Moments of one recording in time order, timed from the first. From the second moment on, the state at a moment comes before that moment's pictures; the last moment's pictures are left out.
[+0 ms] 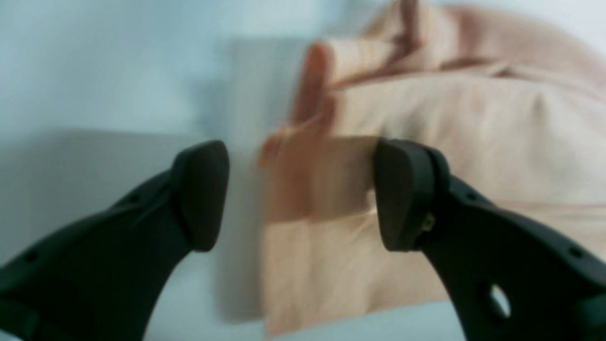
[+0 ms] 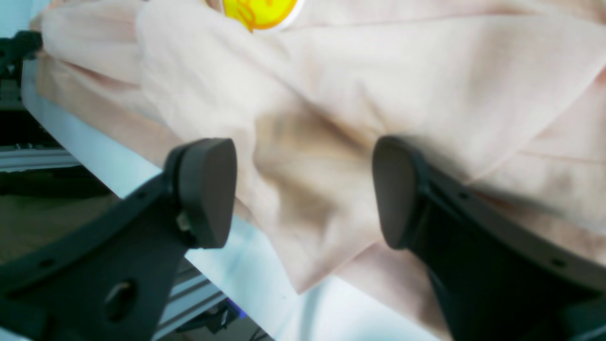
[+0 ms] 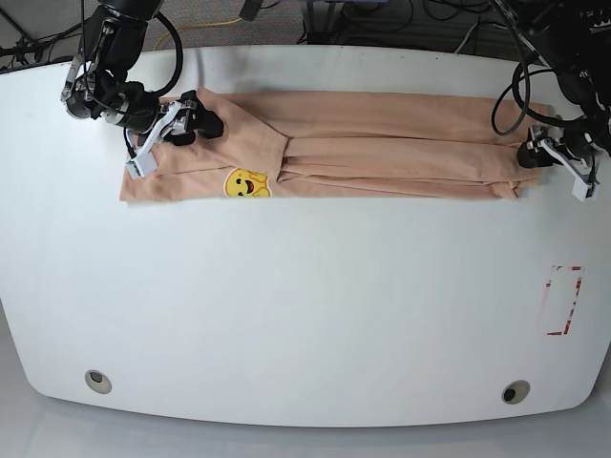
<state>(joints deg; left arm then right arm) -2.1 -17.8 -45.4 76.5 -30.6 -42.8 72.7 -10.7 7.9 30.6 90.0 54.0 40.9 -80.1</state>
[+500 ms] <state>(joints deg) 0.8 -16.1 -41.4 75.1 -39.0 -42.8 72.4 -10.6 7.8 30.8 90.0 53.6 41.0 -80.0</state>
